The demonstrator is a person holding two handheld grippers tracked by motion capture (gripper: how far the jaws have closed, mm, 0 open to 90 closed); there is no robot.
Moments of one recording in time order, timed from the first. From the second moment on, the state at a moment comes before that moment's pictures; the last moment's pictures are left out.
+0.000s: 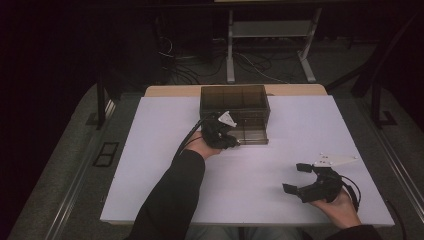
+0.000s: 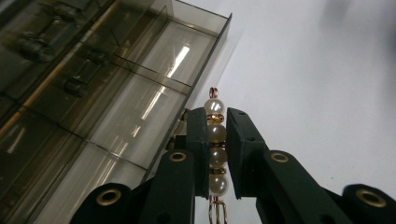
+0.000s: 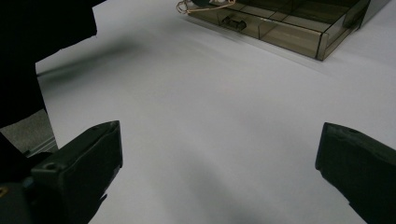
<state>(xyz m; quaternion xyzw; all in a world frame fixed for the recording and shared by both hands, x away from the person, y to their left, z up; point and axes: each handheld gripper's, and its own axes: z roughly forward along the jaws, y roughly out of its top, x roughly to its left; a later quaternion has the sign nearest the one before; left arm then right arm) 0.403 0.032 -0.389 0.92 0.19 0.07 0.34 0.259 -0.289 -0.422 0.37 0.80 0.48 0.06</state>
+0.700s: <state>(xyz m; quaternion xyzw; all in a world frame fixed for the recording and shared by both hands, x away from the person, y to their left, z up) 0.411 0.055 -0.371 0.90 0.21 0.08 0.37 0.259 -0.289 -0.422 0.37 0.80 0.48 0.06</state>
